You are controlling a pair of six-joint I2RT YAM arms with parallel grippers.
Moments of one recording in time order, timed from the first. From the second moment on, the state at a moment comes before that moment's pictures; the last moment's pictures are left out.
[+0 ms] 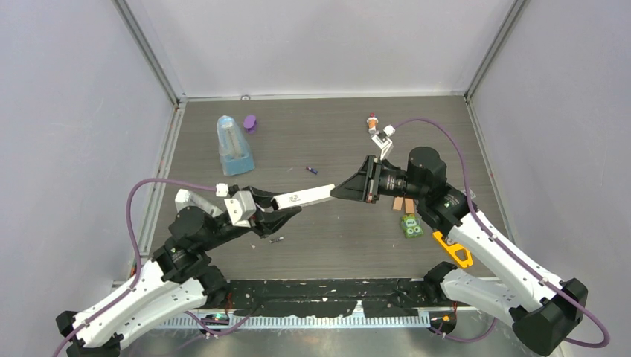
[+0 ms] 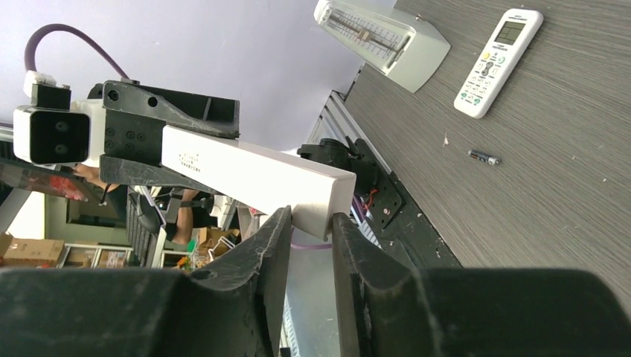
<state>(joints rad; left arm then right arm) -0.89 0.51 0.63 0.07 0.27 0.05 0.60 0.94 0.86 -0.09 -0.68 0.95</state>
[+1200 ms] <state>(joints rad) -0.89 0.50 0.62 -0.13 0.14 0.11 0.59 0.84 0.99 -0.09 -0.45 0.93</state>
